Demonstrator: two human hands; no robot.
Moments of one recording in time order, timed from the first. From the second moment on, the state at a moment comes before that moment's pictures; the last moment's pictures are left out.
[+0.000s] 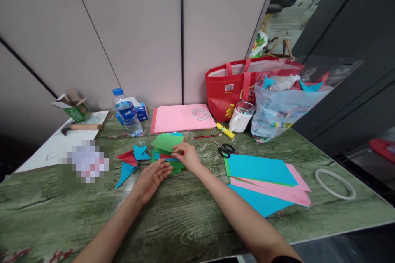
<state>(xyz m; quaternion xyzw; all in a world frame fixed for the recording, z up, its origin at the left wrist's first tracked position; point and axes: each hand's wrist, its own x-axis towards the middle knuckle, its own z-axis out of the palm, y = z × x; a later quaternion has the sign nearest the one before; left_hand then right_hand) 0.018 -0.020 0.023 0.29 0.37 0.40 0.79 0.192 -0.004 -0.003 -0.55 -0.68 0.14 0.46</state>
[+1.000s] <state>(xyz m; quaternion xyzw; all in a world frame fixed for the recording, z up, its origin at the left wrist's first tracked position) 0.032 -0.037 0.026 0.38 0.40 0.43 0.71 0.189 -0.077 0.012 -0.55 -0.60 0.37 0.45</state>
